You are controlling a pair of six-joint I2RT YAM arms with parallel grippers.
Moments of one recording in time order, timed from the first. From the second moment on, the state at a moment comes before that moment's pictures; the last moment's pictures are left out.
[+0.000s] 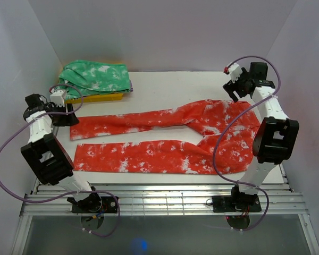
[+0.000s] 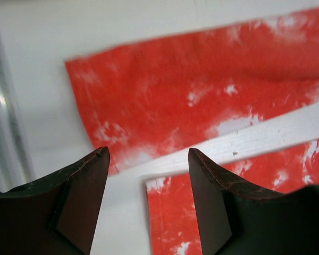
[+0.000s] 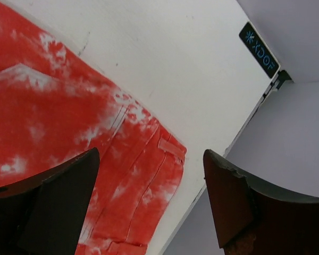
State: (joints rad) left arm 0.55 1.63 1.32 -0.64 0.58 0.48; right arm -0.07 1.85 1.57 -0.44 -0.29 -0.84
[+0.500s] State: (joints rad) left arm 0.50 1.70 1.07 -0.55 0.37 0.43; right arm -0.12 2.00 1.46 -0.65 -0.26 -0.84
